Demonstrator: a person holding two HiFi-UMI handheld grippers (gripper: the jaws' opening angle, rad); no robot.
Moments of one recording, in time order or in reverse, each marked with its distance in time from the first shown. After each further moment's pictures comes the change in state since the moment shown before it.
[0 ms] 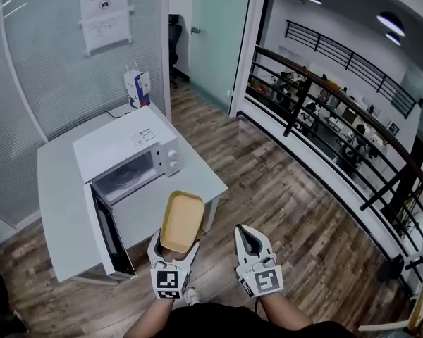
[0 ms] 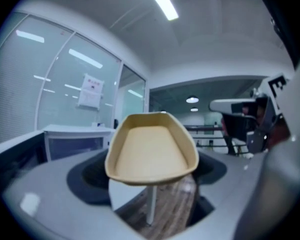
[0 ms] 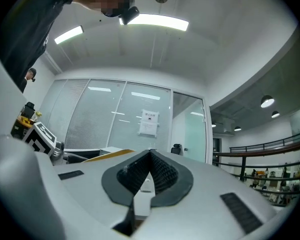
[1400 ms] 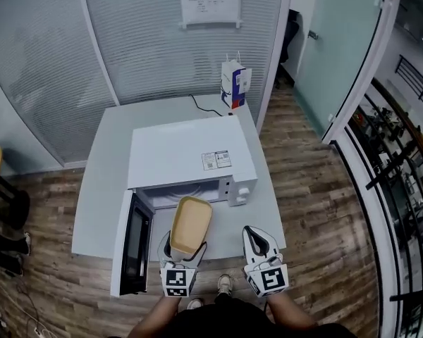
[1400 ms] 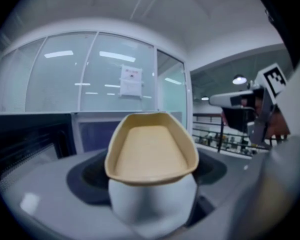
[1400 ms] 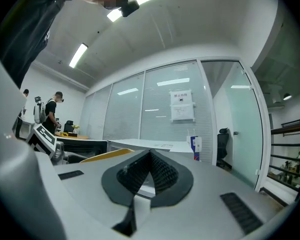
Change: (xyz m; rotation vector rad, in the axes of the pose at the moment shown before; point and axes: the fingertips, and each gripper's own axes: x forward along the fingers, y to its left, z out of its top) left arm 0.095 0.184 -0.066 -0.056 0.149 0.507; right arm 0.270 0.025 -0.106 0.119 0.057 0.520
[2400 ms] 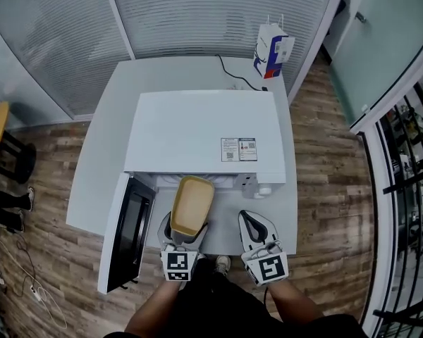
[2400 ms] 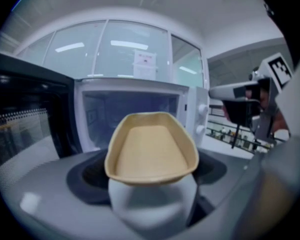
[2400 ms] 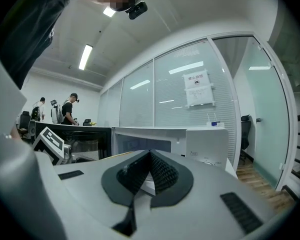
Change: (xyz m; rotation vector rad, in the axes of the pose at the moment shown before) left arm 0.056 0.039 -0.056 -0.070 0.124 0.151; right arm 0.089 0.006 -0.056 0.031 0.093 0.229
